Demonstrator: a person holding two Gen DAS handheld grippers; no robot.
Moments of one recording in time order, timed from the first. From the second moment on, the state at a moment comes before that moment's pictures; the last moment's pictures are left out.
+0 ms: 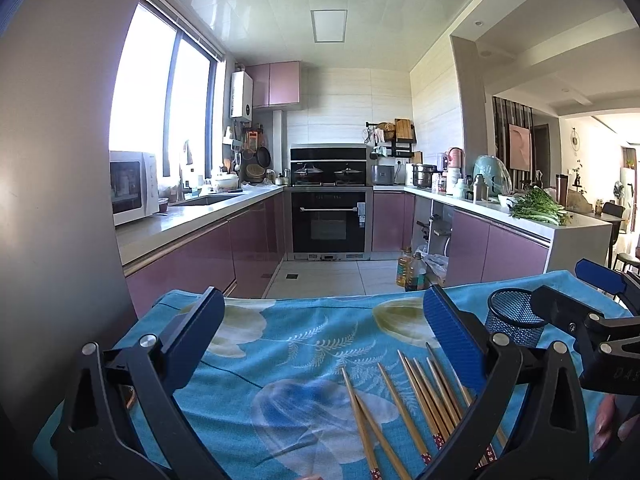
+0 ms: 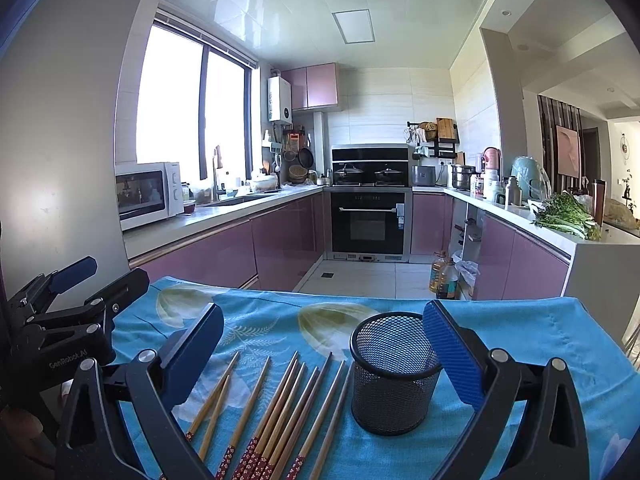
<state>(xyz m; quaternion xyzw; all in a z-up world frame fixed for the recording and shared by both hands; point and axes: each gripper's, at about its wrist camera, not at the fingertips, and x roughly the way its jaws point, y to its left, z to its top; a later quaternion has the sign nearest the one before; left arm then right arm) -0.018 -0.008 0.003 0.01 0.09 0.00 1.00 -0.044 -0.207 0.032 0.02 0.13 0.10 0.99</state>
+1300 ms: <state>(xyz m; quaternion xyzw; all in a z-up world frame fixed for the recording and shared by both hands) -0.017 -0.009 0.005 0.01 0.09 0.00 1.00 -0.043 -0.204 0.029 0.02 0.13 0.10 0.99</state>
